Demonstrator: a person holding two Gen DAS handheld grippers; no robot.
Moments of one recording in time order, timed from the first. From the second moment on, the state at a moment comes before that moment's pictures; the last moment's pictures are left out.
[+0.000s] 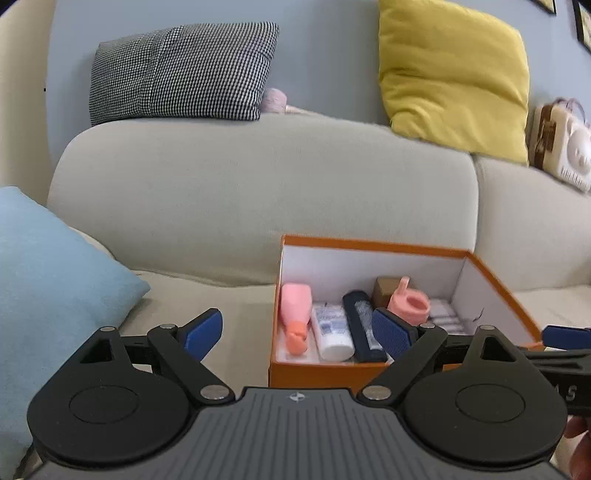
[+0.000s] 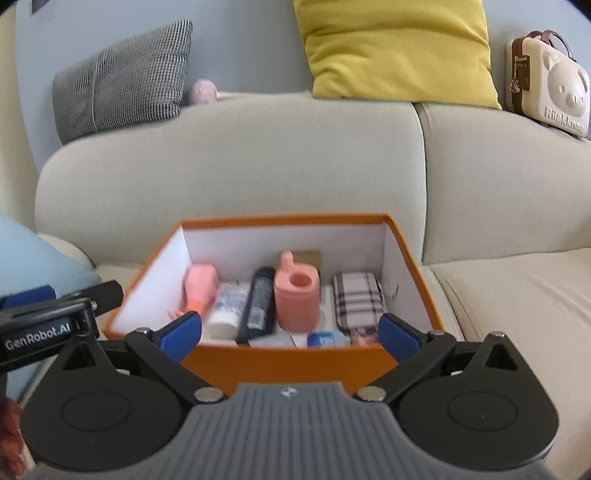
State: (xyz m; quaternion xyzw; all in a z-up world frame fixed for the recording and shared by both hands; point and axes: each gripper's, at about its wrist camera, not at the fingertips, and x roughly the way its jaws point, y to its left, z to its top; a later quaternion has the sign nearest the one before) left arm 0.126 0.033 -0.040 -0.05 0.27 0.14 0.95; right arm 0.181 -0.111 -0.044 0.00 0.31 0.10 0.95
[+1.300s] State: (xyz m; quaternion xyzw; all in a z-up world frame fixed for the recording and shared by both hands) left arm 0.128 0.017 -0.054 -0.04 0.31 0.12 0.94; right arm 0.185 -0.131 -0.061 0.02 0.33 0.07 0.94
